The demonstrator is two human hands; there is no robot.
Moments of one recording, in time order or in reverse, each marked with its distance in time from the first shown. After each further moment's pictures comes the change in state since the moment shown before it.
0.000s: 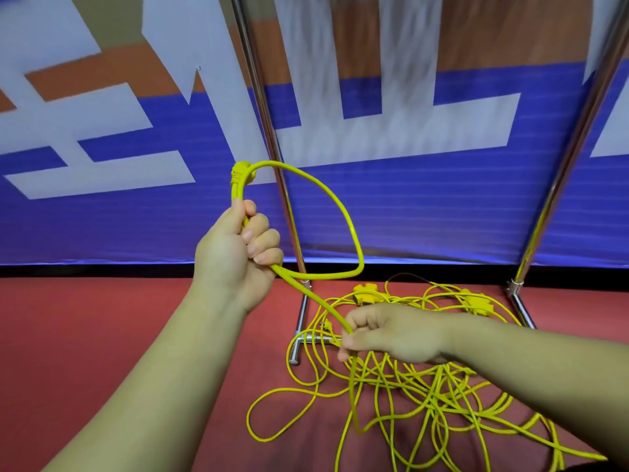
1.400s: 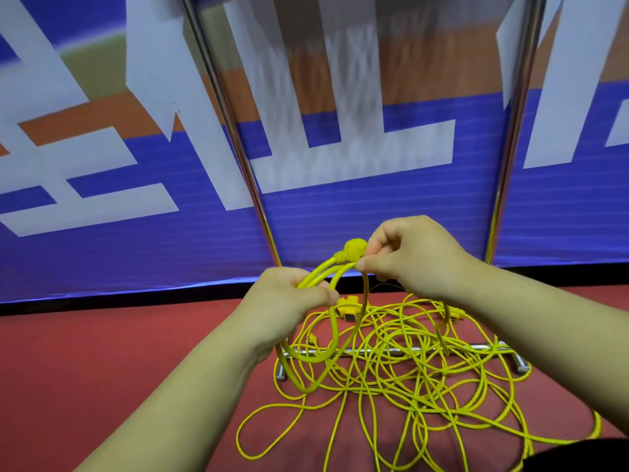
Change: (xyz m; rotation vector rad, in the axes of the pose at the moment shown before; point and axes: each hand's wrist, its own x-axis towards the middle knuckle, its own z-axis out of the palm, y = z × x) left_hand -0.052 -0.053 0.038 1.175 -0.219 -0.059; right_hand -0.094 -0.089 -0.062 -0.264 0.829 -0.102
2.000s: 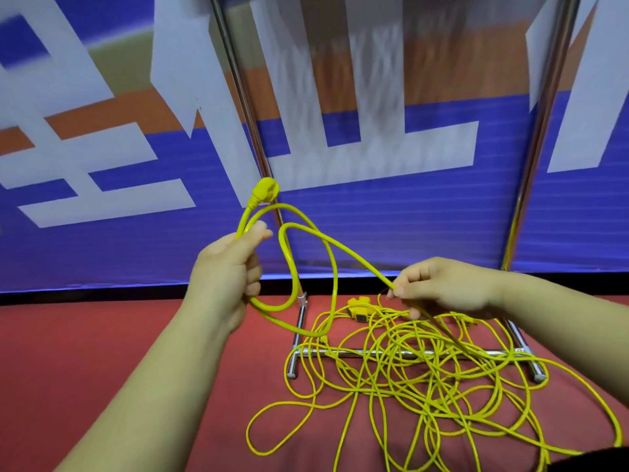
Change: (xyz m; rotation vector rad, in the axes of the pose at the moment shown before) left_hand 0.005 -0.003 -0.065 -0.528 0.403 0.057; right_hand 0.009 0.063 0.009 0.328 -0.577 0.286
